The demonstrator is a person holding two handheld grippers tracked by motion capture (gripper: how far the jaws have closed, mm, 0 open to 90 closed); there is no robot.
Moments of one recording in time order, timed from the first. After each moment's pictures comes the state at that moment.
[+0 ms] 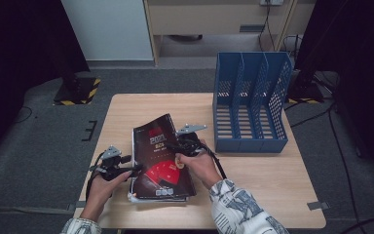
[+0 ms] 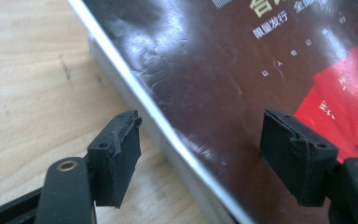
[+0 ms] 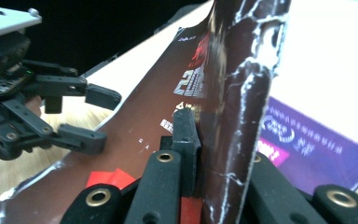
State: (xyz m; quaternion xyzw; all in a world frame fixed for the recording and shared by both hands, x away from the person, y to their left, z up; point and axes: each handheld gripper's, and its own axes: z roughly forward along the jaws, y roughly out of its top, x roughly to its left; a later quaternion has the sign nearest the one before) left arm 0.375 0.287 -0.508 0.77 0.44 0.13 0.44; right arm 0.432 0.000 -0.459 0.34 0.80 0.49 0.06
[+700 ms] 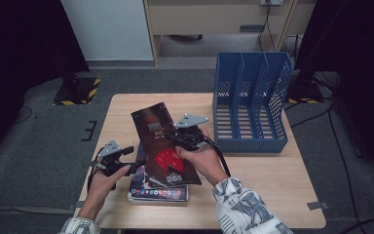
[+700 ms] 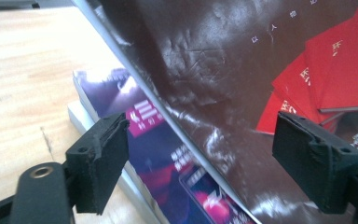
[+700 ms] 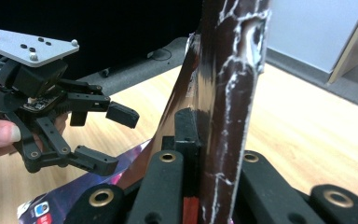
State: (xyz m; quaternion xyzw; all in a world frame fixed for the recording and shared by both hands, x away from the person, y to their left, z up) left arm 0.386 0.283 -0.490 0.75 0.39 0.15 0.51; right arm 0.418 -0.005 -0.393 0.27 0.80 0.52 0.14
